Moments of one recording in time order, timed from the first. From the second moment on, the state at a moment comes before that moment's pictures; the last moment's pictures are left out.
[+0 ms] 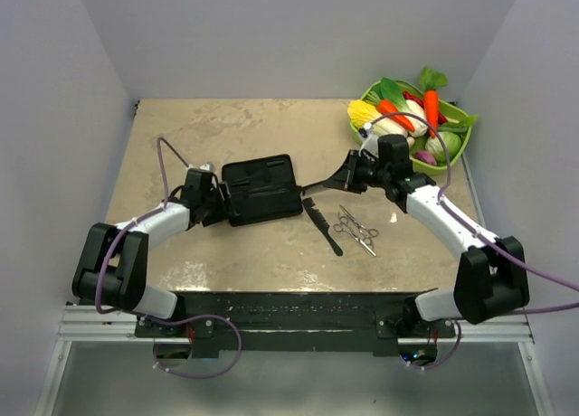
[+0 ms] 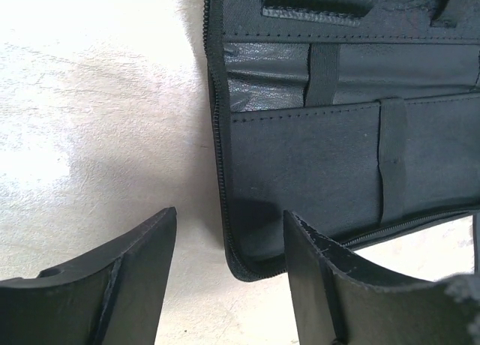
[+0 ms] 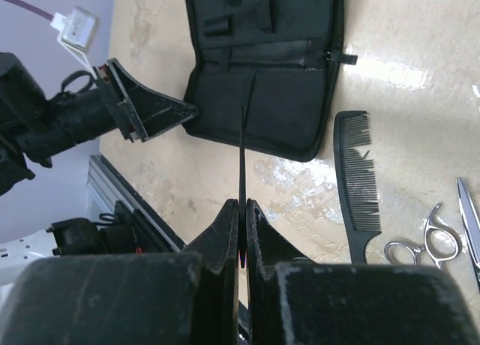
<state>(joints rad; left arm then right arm) -0.23 1.46 0.68 -0.15 0.07 -0.56 0.31 1.37 0.96 -0.16 -0.54 0.59</state>
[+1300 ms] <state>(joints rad) -0.28 1.70 0.96 -0.41 -0.01 -0.49 0.31 1.73 1.28 -0.36 -0.66 0.42</state>
